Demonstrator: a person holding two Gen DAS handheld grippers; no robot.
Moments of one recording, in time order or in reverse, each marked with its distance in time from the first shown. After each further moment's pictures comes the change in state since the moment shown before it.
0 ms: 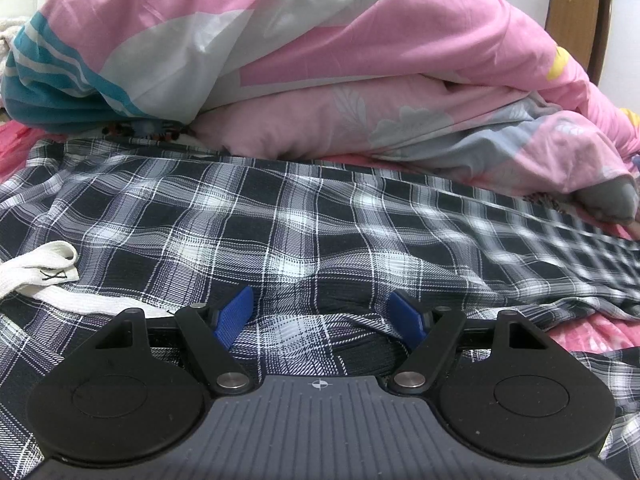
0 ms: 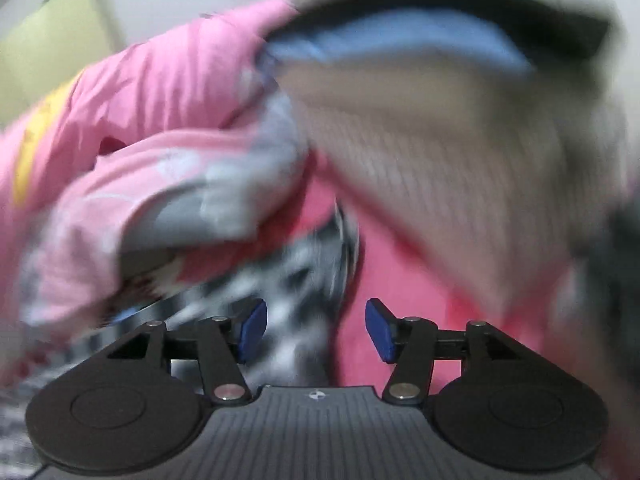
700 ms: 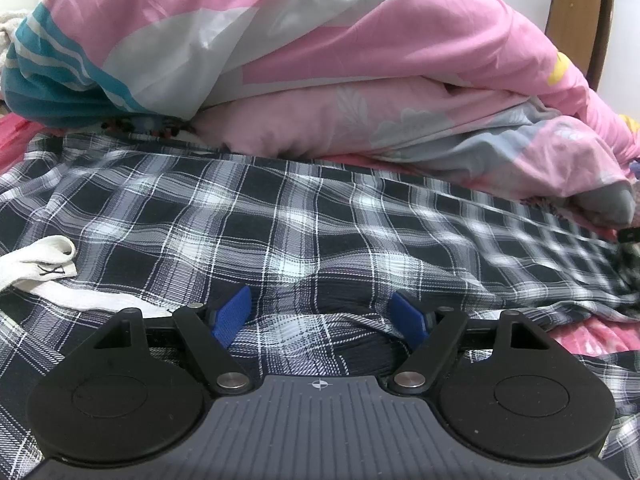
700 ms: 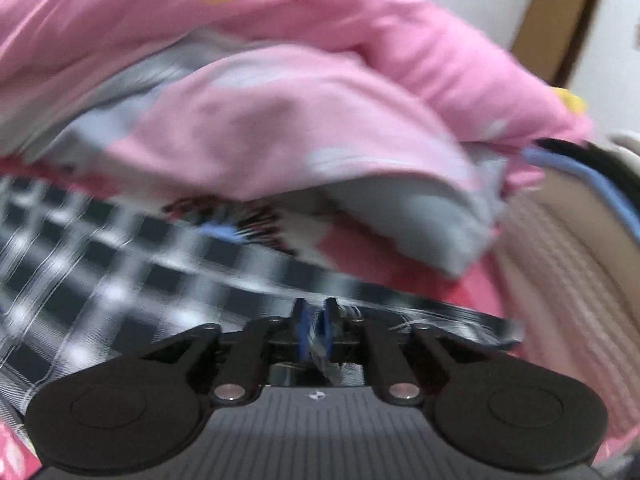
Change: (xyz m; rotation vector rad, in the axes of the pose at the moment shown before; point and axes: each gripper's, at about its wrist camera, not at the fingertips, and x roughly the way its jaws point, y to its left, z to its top) left arm 0.000 0.002 -0.001 -0.018 0.001 -0.014; right arm 0.066 0.204 -0.083 -0.851 -0.064 -0.130
